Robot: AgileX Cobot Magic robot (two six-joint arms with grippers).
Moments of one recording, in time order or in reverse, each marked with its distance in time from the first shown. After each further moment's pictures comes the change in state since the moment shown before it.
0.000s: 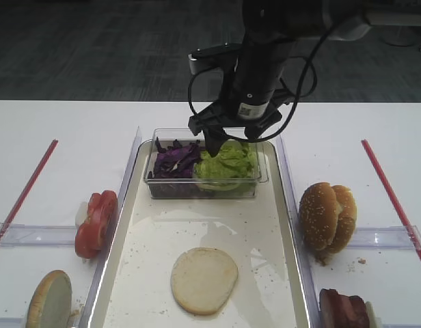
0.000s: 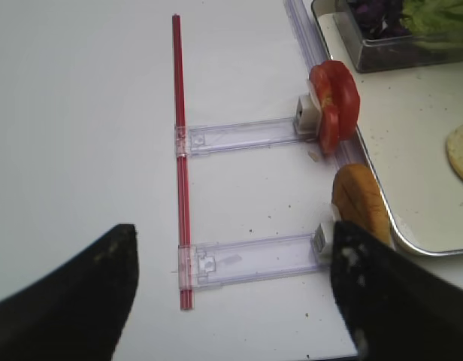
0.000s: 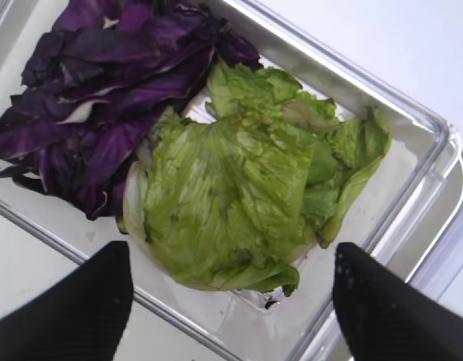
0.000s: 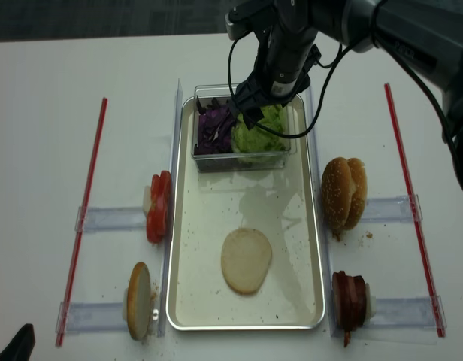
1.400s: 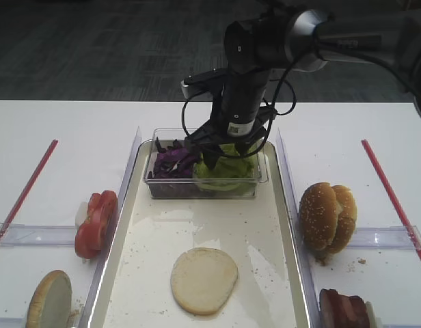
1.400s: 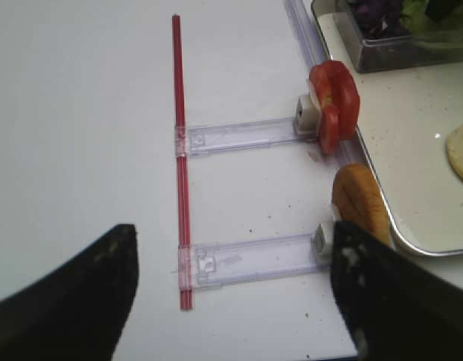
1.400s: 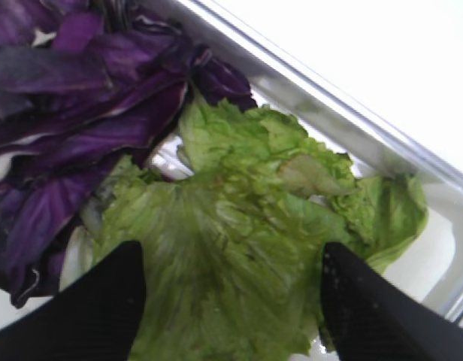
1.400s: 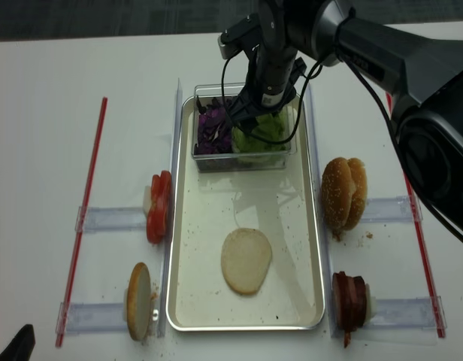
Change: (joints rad) left arm 0.000 0.000 0.000 0.000 0.000 0.000; right arm 0.000 0.183 -0.138 -0.027 -0.005 -0.021
